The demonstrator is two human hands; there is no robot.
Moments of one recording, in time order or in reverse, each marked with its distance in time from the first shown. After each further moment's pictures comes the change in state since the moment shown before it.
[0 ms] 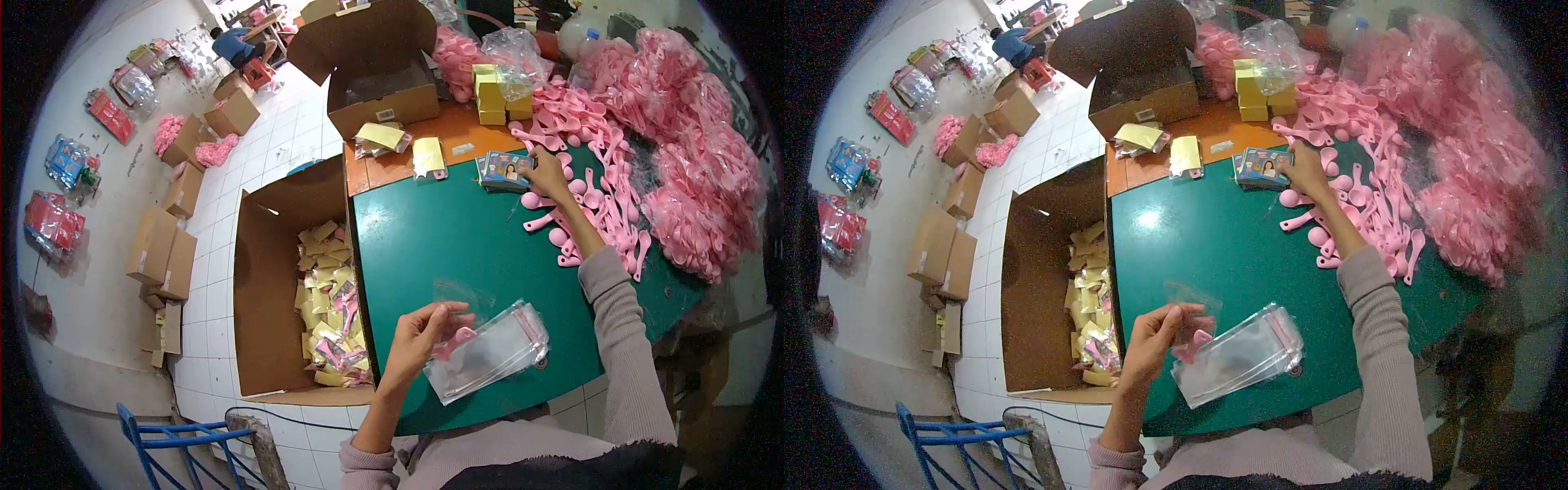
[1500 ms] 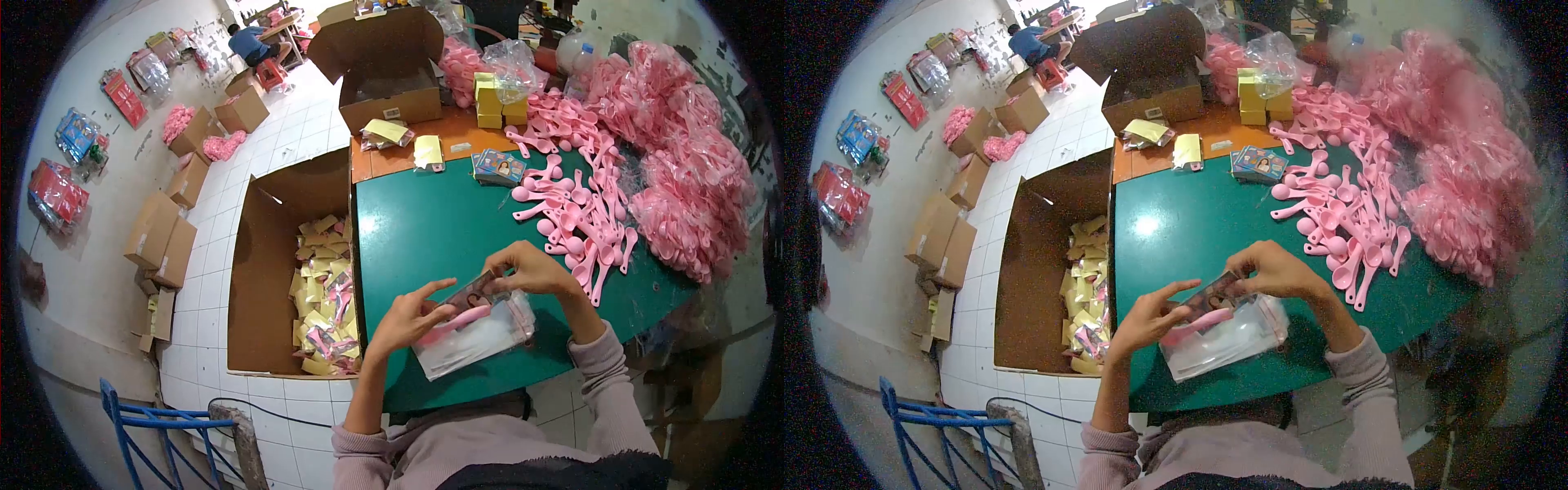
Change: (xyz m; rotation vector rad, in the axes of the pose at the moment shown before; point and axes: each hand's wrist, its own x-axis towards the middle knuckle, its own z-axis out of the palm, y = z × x) left_hand -0.010 -0.006 -0.012 0.737 -0.128 0.100; right_hand -0.156 -0.138 -0.096 0.619 -0.807 -0.327
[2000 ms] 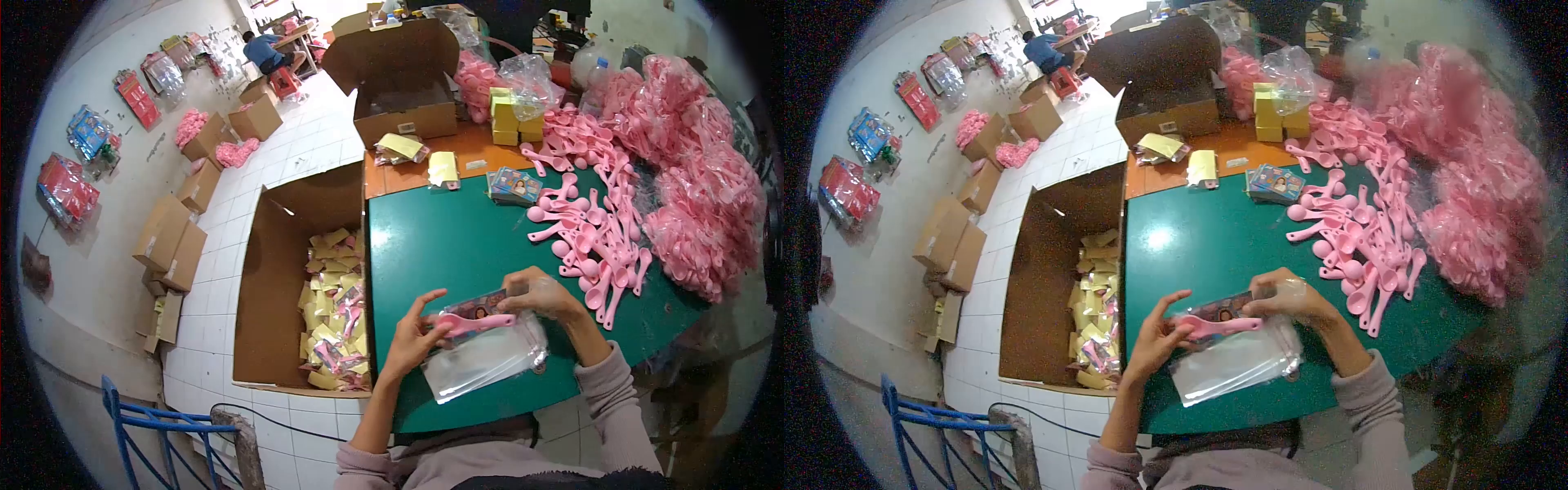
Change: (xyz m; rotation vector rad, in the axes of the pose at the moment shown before) left_hand 0.003 -0.030 0.014 -0.610 0.162 -0.024; right_hand -0.001 0.038 0.015 0.433 0.121 0.221
